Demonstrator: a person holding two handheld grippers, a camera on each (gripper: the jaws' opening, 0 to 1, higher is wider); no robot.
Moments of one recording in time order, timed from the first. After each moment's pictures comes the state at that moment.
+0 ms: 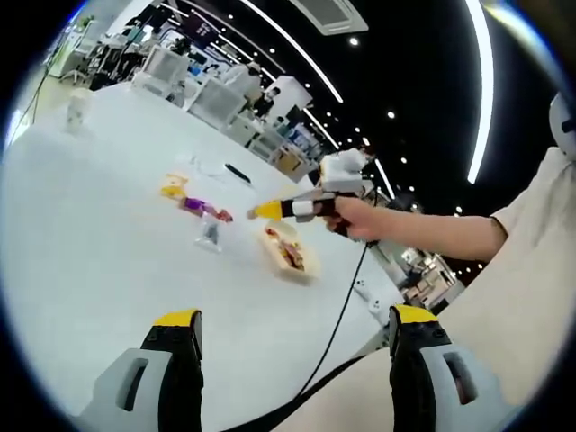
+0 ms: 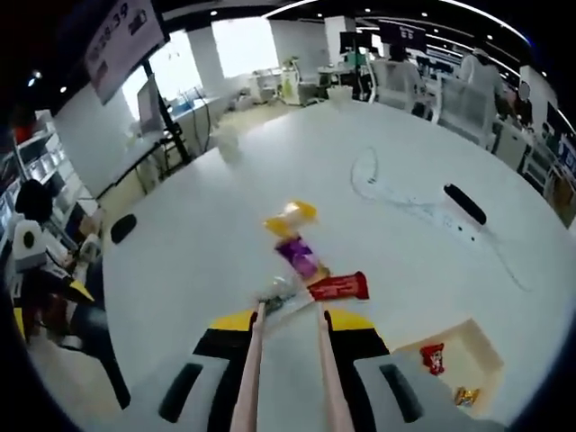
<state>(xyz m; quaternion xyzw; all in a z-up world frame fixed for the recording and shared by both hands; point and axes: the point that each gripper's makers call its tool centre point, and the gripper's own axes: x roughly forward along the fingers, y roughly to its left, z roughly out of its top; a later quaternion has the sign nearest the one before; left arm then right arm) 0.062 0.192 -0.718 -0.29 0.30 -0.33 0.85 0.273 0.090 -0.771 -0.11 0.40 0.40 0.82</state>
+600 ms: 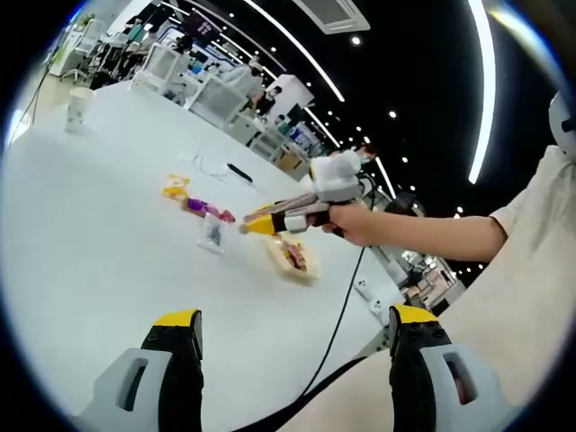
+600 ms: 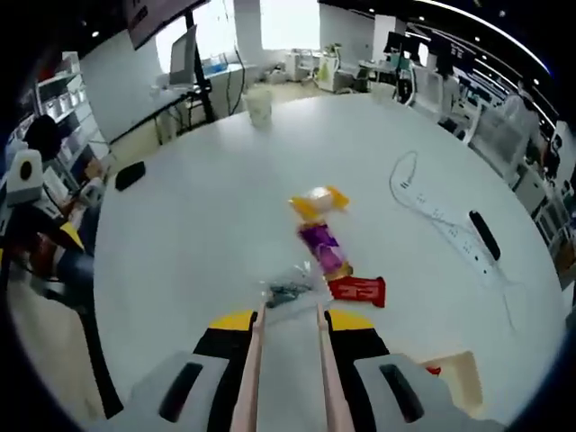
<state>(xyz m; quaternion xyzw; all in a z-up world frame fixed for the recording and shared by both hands) 0.067 0.196 -0.720 -0.29 0.30 -0.33 0.85 0.259 0.115 -0.793 -0.22 0.39 0.45 0.77</state>
